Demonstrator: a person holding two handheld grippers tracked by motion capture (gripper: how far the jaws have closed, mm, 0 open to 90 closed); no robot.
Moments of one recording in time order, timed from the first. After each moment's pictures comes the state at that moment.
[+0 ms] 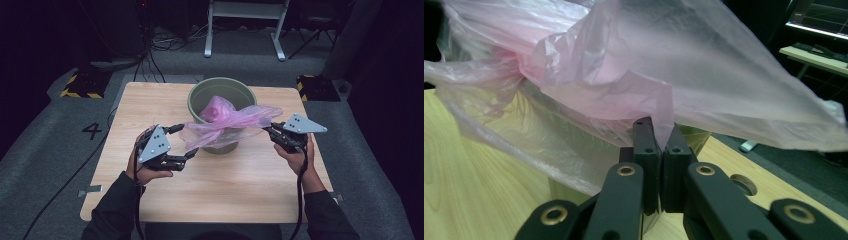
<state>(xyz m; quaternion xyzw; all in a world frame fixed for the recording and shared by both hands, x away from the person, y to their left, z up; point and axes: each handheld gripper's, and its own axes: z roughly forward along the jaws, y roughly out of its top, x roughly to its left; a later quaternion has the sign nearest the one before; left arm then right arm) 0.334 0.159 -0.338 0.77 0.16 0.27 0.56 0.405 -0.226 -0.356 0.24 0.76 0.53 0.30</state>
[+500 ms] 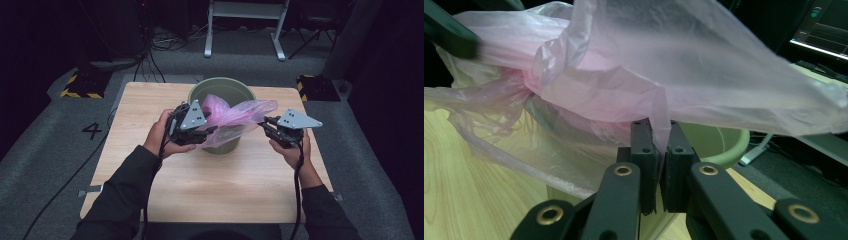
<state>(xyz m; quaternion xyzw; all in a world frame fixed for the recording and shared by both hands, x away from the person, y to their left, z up) 0.396 0.094 -0.305 0.86 0.14 0.26 0.42 0.410 -0.210 -0.341 0.21 0.76 0.53 0.31</state>
